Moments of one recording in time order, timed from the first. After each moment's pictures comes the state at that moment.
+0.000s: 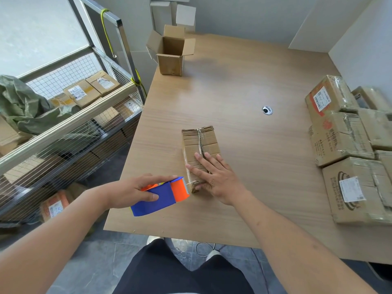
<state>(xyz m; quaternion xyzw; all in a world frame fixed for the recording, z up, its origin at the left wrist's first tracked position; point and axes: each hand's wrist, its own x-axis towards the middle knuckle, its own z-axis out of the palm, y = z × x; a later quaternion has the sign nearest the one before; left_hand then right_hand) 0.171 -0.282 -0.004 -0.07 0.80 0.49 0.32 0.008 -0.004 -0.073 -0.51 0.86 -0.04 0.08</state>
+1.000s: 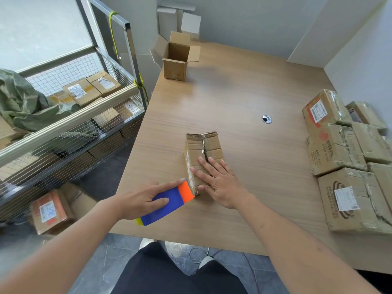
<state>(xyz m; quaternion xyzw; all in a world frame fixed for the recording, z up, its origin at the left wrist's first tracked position) 0.182 -0.265 -0.022 -0.02 0.87 0.42 0.26 0.008 -0.009 -0.062 -0.49 0.86 -0.03 0.15</state>
